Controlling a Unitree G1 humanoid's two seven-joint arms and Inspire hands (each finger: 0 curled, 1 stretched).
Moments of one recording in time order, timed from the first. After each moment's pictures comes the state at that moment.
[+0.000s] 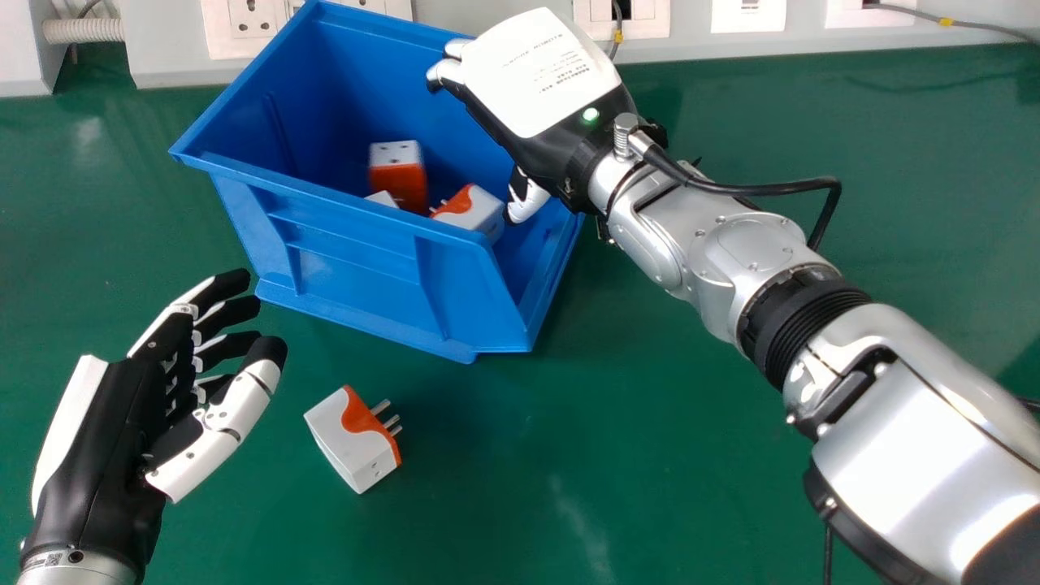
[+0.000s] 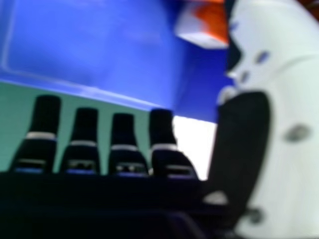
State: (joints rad) left arm 0.37 0.25 0.27 -0.45 -0.01 0.10 -0.19; right arm -1.25 -0.09 0.71 1.29 -0.96 -0.18 -0.39
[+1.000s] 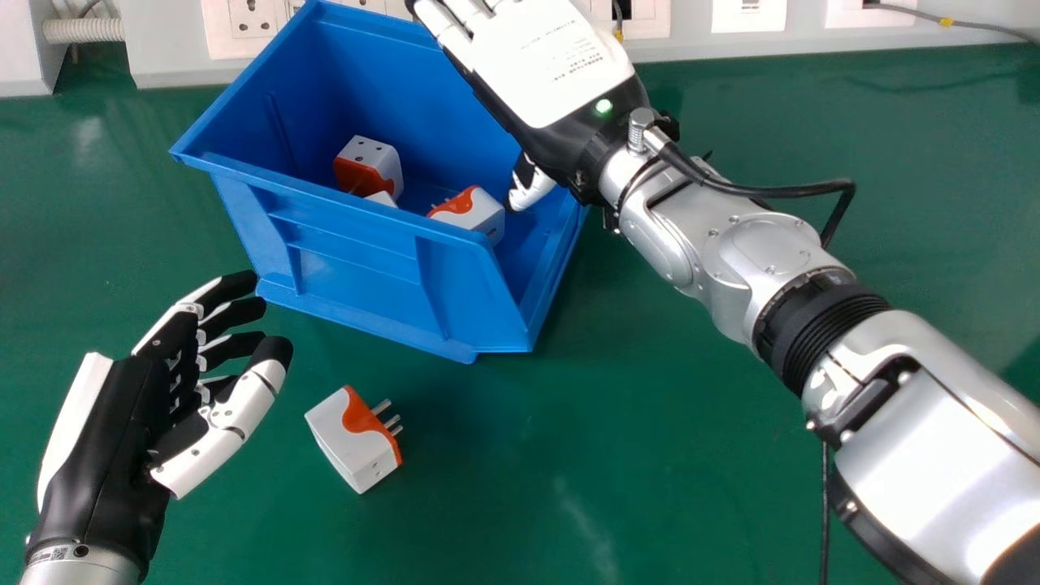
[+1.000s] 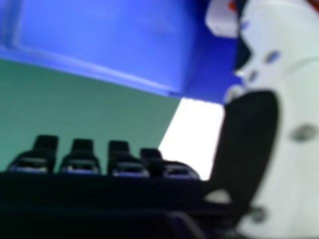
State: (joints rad) left arm 0.36 0.25 0.27 -0.43 0.00 0.10 -0.19; right arm -1.21 -0.14 0.69 1.17 -0.93 -0.17 -0.42
